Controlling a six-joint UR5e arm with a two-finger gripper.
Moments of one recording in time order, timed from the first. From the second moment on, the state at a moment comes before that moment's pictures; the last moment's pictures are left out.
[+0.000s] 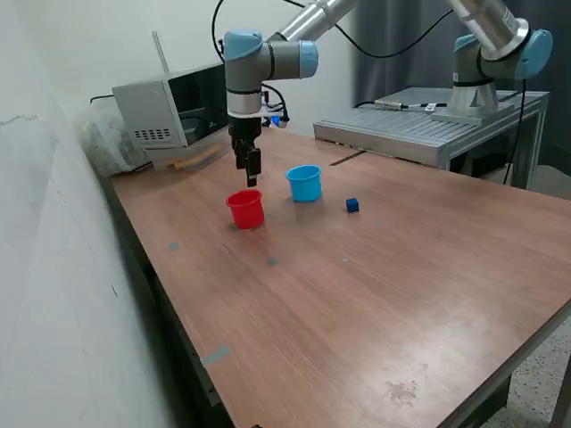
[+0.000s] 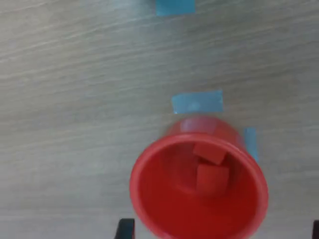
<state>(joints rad) -0.18 -0.77 1.19 -2.17 -1.77 3.13</state>
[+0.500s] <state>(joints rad) -0.17 -1.02 1.50 -2.17 -1.71 3.15</state>
